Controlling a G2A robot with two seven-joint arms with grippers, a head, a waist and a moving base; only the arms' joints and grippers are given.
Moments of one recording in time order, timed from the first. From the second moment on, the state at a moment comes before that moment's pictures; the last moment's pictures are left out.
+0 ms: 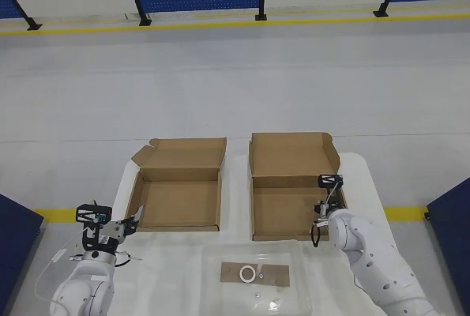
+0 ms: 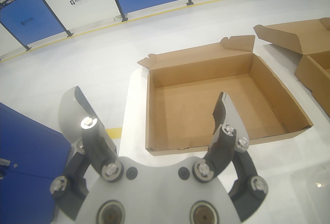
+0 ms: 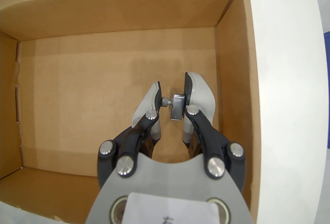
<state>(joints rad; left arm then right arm) 1.73 -1.15 -1.60 -1.80 1.33 0.00 0.00 -1.23 -1.10 1.15 -1.44 -1.01 0.39 0.66</state>
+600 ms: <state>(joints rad) 1.73 -1.15 -1.60 -1.80 1.33 0.00 0.00 -1.23 -1.11 1.17 -1.44 -1.04 0.38 0.69</state>
